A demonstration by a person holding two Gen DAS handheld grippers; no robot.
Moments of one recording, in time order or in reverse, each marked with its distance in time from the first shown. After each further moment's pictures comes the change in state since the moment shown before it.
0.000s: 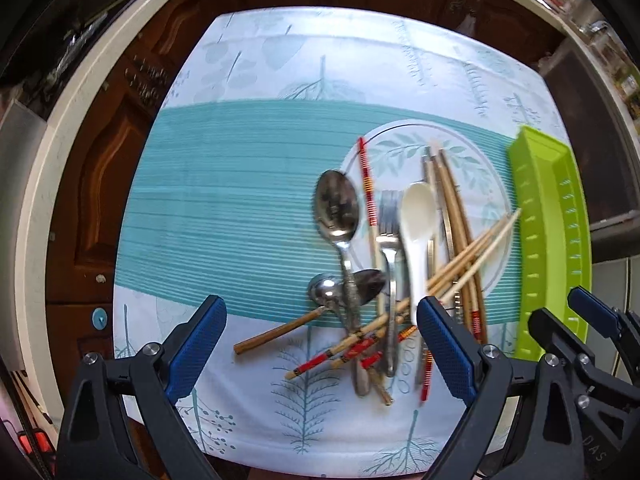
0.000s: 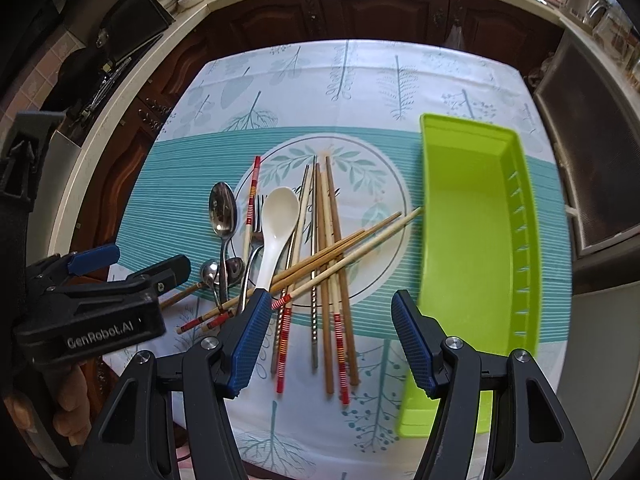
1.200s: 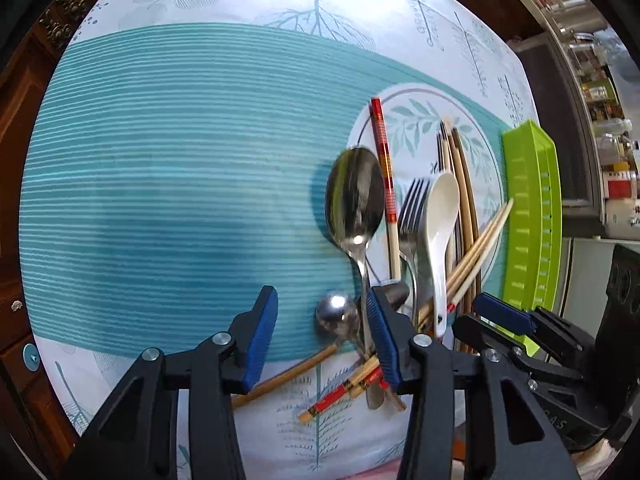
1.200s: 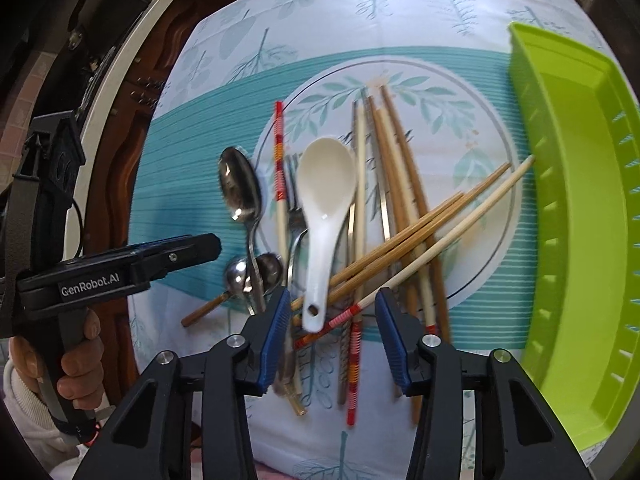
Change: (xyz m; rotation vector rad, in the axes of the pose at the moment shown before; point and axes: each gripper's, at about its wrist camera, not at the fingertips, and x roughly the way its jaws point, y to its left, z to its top) left arm 0.085 0.049 0.034 0.049 0.222 -0.371; right arm 0.113 0.036 0.016 0.105 0.210 0.184
